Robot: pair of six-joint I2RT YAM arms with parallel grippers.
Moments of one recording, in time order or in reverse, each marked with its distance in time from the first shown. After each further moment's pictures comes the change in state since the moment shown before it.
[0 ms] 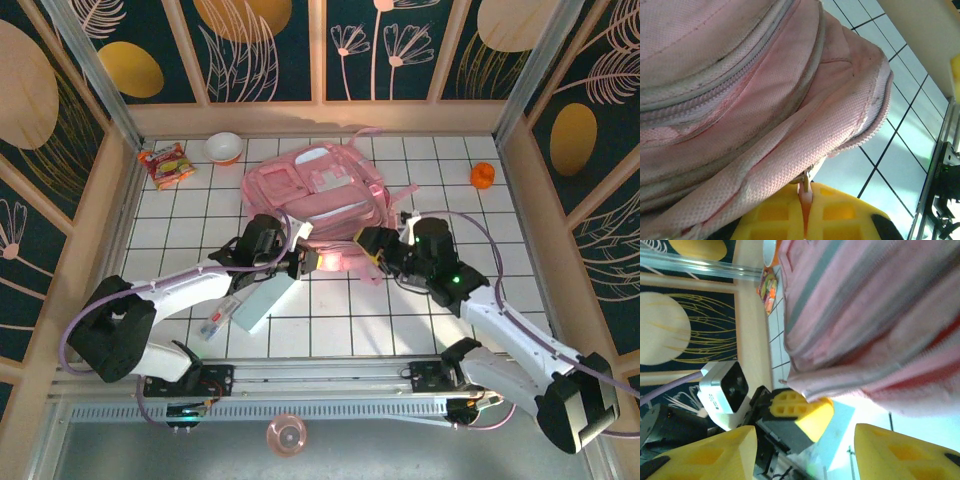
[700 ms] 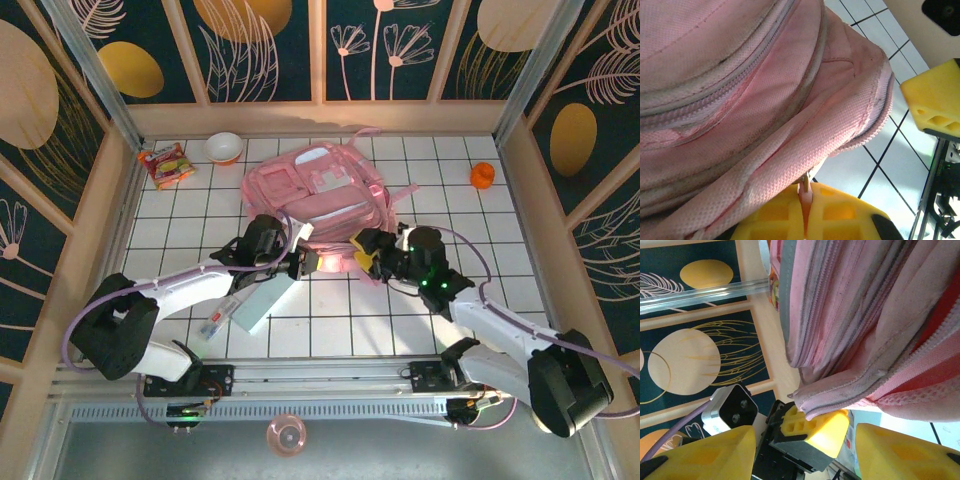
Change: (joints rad) left arm 0.000 0.016 0.000 0.000 0.010 0.003; right arm 0.013 0.132 -0.119 0.336 -0.010 0.316
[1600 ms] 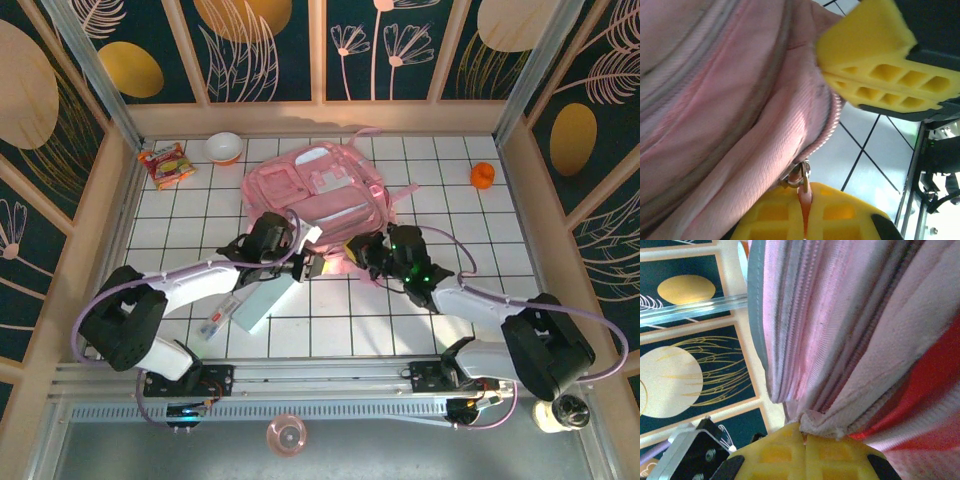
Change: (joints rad) left arm -0.023 0.066 0.057 -0.033 0.098 0.052; right arm 0.063 0.203 0.035 0.122 0.121 0.011
